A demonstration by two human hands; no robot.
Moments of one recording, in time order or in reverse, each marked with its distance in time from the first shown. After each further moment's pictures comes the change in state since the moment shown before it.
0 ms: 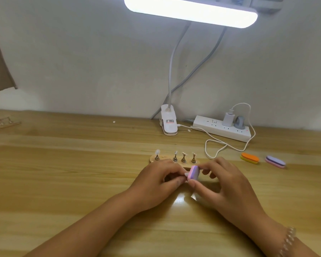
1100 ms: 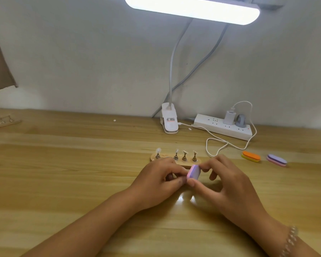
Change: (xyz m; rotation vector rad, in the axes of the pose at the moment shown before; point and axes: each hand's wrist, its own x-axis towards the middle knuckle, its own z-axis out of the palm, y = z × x) left_hand -0.001 0.005 -0.002 0.025 -0.011 -0.006; right_hand -0.002 -0.002 0.003 0.055 0.030 0.002
